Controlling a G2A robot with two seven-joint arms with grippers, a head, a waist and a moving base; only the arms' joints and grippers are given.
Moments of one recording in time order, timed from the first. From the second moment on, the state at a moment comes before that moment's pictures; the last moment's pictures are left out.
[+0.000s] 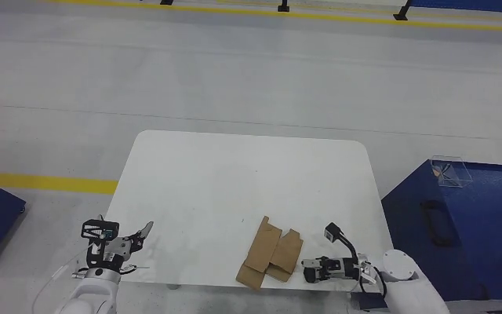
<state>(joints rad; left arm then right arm) 1.73 -1.15 -1.60 -1.80 1.33 0.00 0.00 -1.26 -1.07 1.32 -1.07 0.31 -0.41 1.41</state>
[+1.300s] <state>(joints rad) 1.73 -1.15 -1.60 -1.80 1.33 0.00 0.00 -0.93 -1.12 1.17 -0.98 0.53 -0.38 1.44</state>
